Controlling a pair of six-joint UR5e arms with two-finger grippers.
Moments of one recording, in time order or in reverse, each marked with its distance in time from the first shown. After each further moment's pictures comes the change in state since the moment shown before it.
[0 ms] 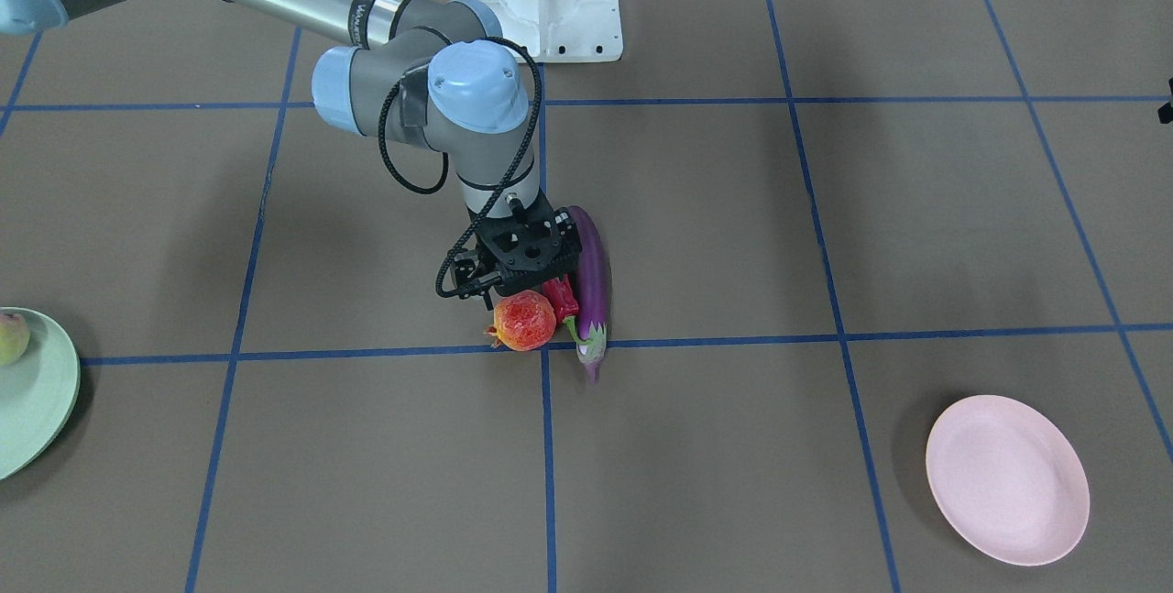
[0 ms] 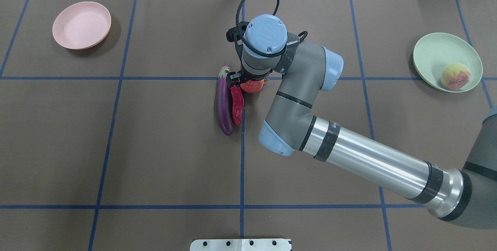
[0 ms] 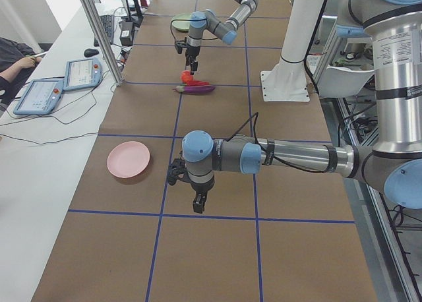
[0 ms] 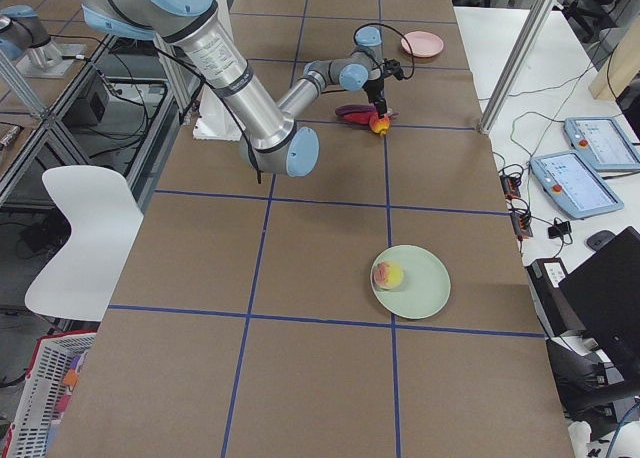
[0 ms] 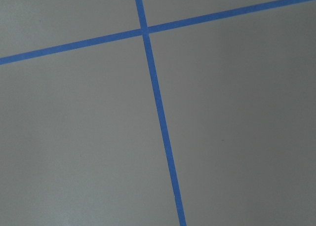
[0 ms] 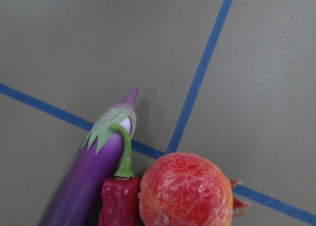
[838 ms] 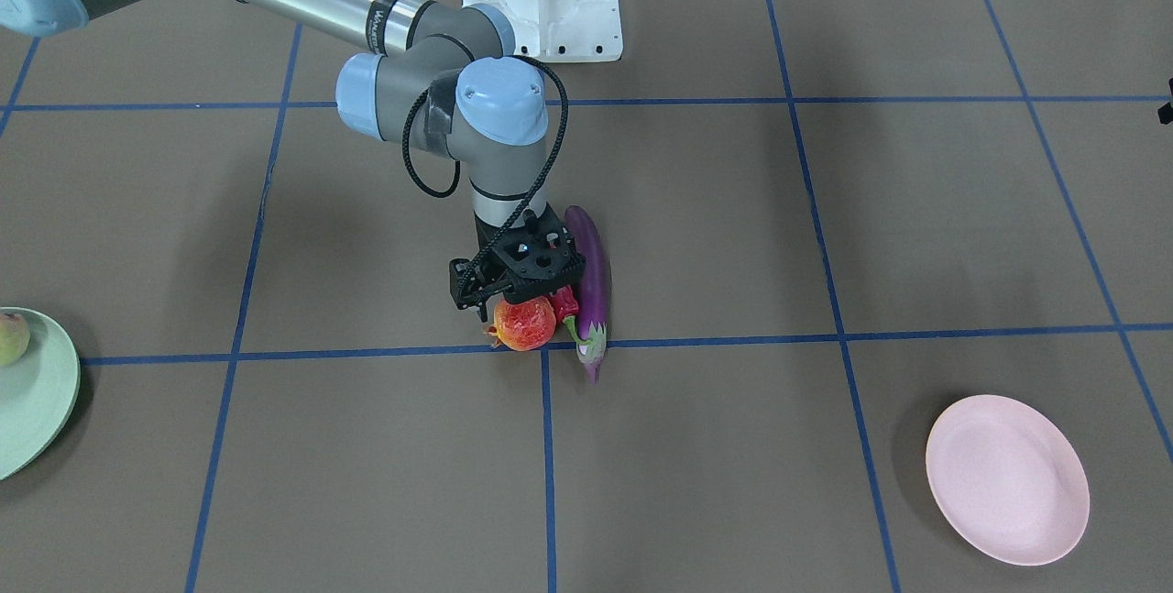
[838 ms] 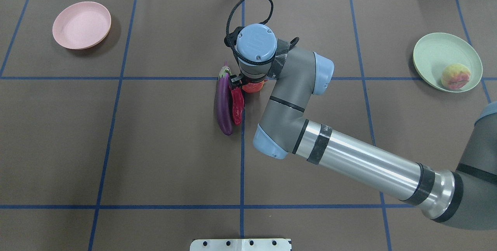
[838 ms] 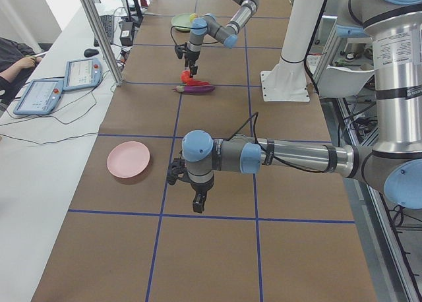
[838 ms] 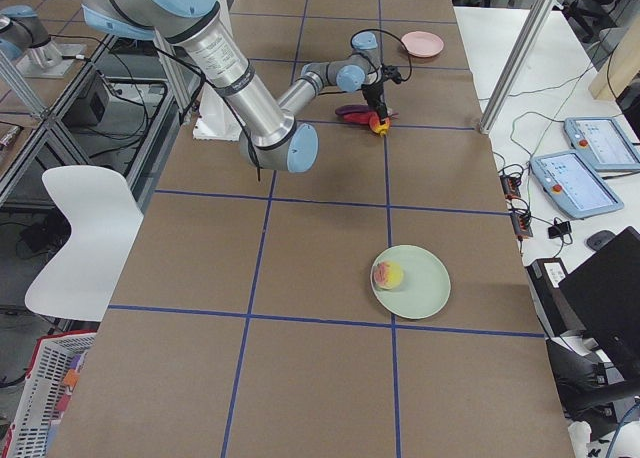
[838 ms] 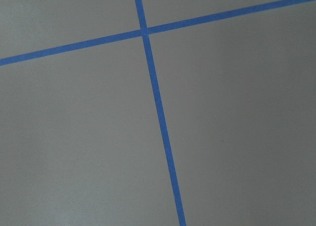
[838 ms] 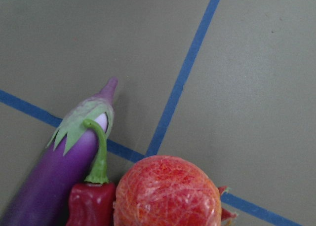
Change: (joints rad) left arm 0.000 -0.001 0.000 -0.001 0.001 0.000; right arm -0.014 0.023 -0.050 -0.012 -0.057 -0.024
